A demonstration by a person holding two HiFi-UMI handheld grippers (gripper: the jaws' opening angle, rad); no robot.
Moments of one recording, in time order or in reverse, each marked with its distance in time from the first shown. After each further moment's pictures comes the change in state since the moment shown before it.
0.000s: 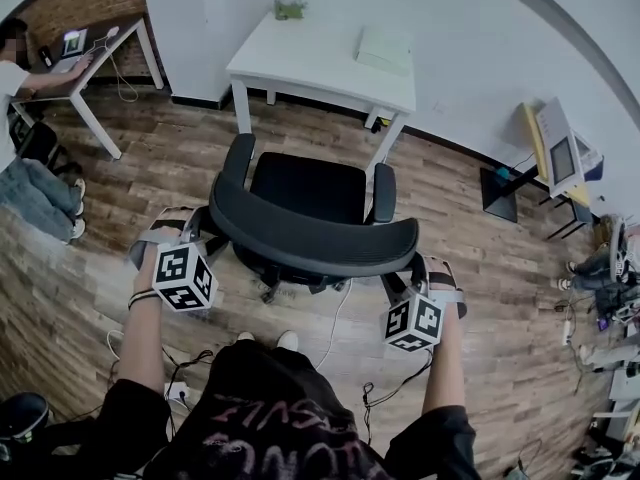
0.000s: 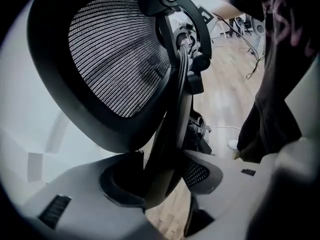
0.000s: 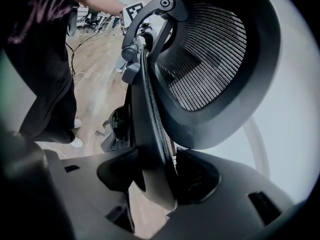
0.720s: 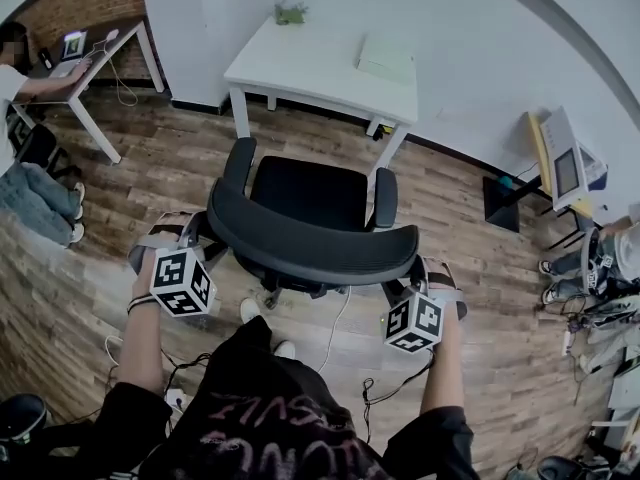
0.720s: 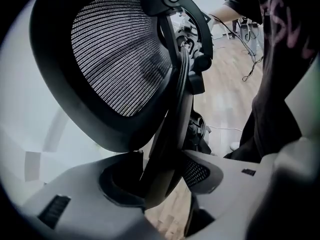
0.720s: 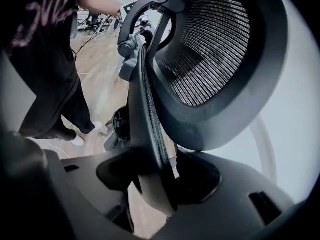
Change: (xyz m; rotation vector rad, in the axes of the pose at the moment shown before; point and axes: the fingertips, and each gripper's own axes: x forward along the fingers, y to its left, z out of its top) left arm 0.029 0.030 0.008 -0.020 0.004 -0.009; right arm 0.040 -0.032 -0.010 -0.002 0.001 0.060
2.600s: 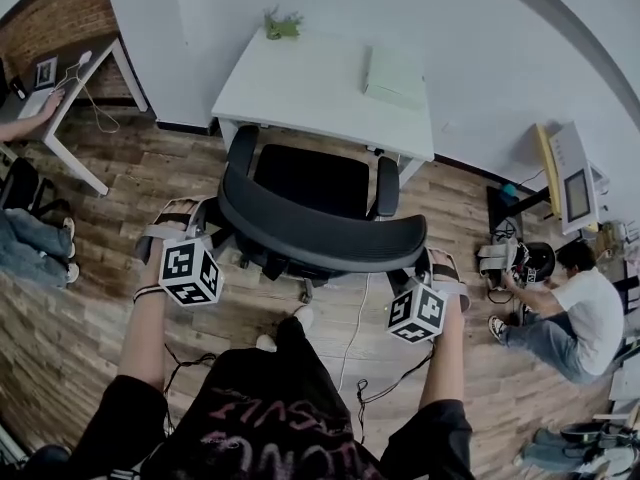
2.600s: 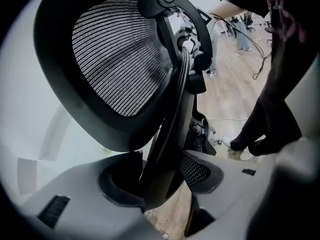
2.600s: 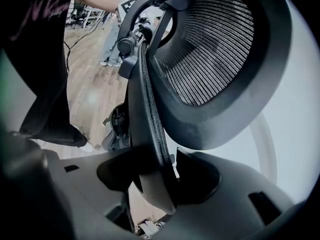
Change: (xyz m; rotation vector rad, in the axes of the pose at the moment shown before) left arm 0.139 0.203 -0.052 0.058 -0.064 0.054; right arm 0.169 -0.146 0.053 0.042 0.070 -0.070
